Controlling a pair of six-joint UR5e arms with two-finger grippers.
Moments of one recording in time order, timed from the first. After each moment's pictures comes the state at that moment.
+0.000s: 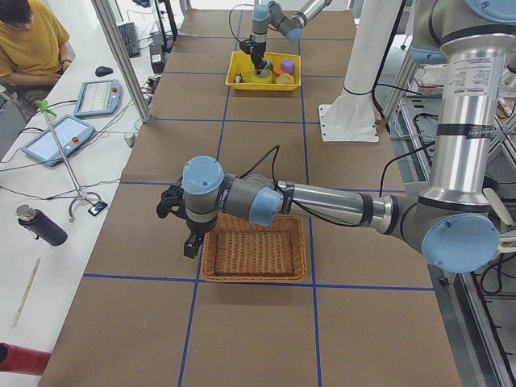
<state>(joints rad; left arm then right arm) -1.56 -1.61 -1.67 -1.74 -2.37 0.05 0.72 -1.39 1.82 -1.27 2.01 0.45</state>
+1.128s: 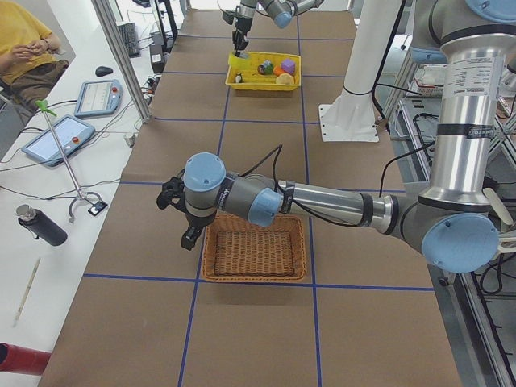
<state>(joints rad) -1.56 -1.61 -1.67 -1.83 -2.42 0.05 0.85 -1.19 1.89 -1.27 2.00 0.61</state>
